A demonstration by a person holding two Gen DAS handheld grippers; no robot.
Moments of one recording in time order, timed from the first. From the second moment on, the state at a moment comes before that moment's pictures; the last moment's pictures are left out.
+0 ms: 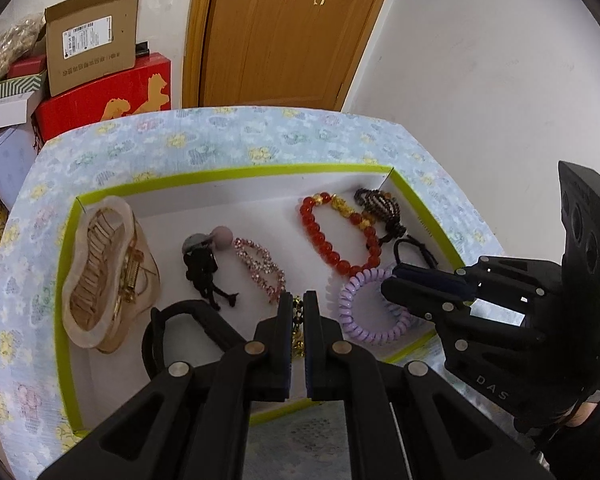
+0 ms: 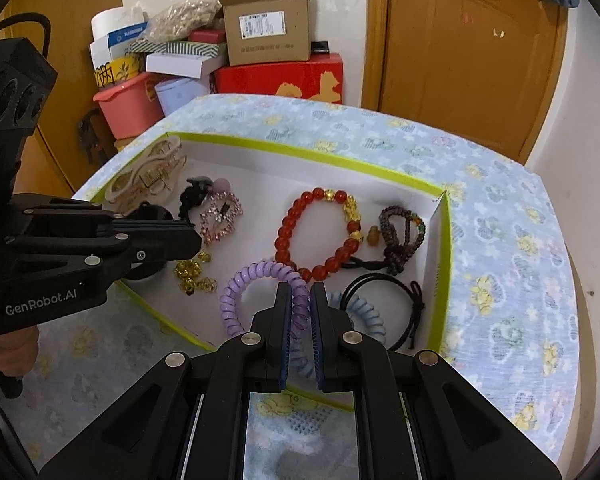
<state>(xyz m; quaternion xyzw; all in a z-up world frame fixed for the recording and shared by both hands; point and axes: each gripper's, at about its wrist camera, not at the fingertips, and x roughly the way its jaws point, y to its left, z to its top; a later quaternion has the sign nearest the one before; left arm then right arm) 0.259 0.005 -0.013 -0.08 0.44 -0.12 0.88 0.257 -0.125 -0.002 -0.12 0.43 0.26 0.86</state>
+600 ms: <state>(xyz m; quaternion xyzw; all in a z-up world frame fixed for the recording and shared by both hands) 0.247 0.003 -0.003 -0.07 0.43 -0.12 0.89 0.242 -0.136 0.016 -0.10 0.42 0.25 0.87</state>
